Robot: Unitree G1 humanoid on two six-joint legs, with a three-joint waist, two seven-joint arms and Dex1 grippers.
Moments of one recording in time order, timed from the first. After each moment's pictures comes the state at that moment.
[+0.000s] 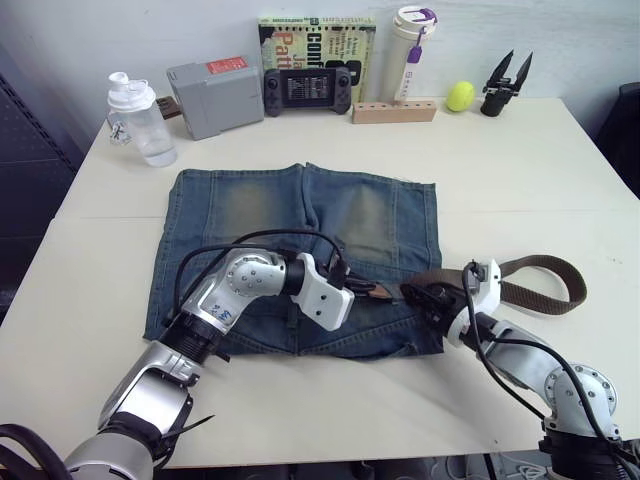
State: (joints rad) left arm -0.72 0.40 -0.41 0.27 0.24 -0.58 -0.88; right arm -0.10 -0.43 -0.22 -0.29 1.47 0.90 -0.22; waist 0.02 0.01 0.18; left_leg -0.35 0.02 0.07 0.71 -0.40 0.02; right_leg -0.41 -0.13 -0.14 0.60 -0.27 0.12
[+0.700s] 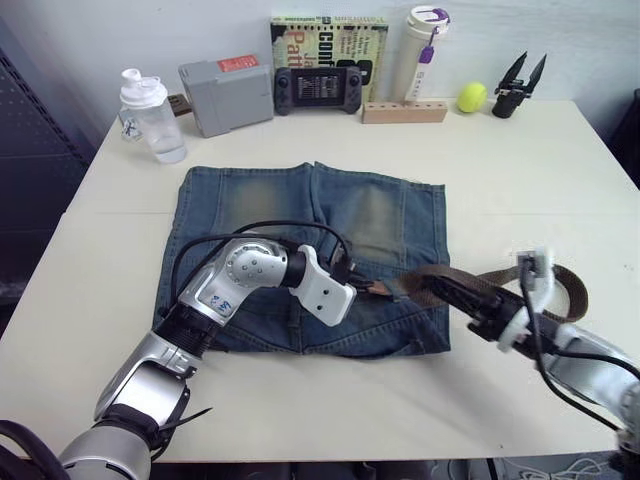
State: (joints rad) left arm -0.77 0.43 -0.42 0.21 0.25 -0.52 -0.95; right arm -0.03 -0.59 -0.35 -0.43 1.60 0.93 -0.12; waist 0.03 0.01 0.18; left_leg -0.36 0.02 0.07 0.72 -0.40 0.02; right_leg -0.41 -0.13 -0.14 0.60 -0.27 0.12
